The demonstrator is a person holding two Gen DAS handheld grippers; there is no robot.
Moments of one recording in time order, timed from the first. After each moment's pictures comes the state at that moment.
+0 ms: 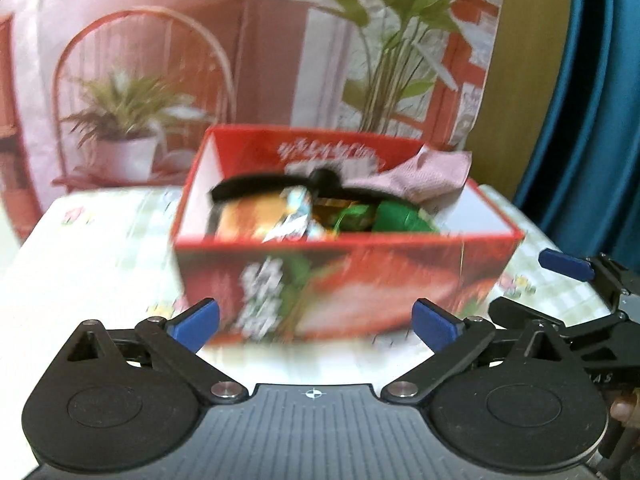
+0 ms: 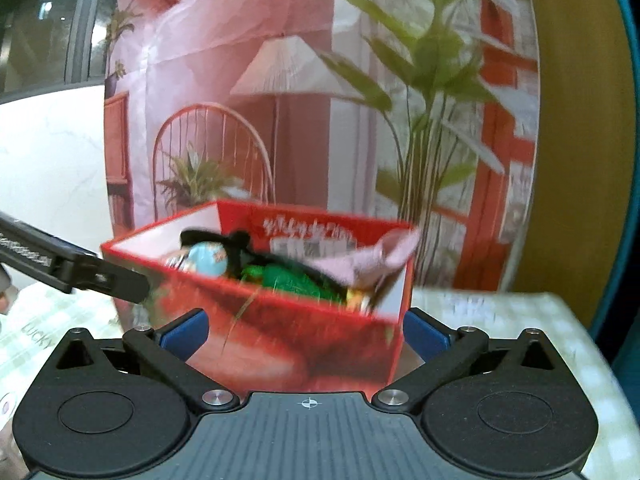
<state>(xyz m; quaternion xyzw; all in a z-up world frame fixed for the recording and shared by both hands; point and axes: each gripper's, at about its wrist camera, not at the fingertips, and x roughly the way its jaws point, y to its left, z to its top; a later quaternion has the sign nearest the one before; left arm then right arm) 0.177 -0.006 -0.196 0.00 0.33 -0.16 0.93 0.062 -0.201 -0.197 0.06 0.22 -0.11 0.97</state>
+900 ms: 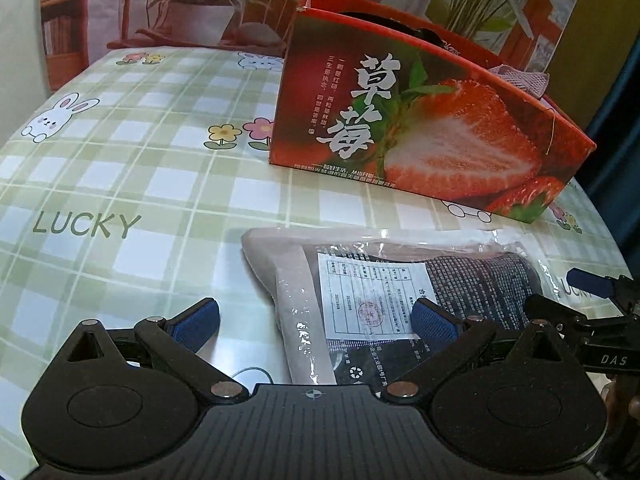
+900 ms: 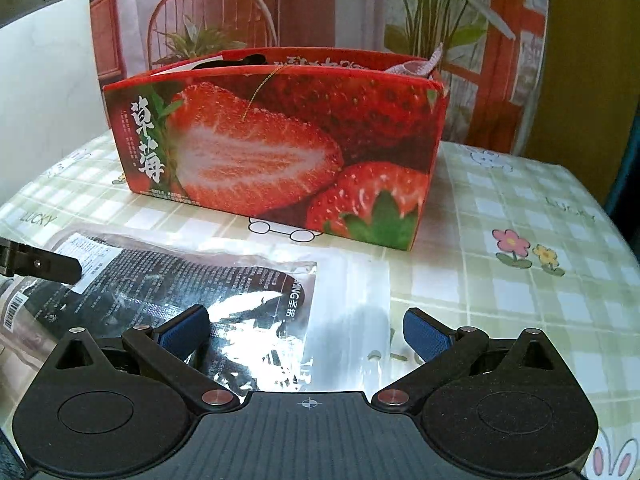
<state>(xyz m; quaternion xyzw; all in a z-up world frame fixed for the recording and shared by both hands) 0.143 0.050 -0.284 -0.07 0.43 -0.10 0.90 0.044 -0.166 -0.270 0.09 0.38 -0.11 0.91</state>
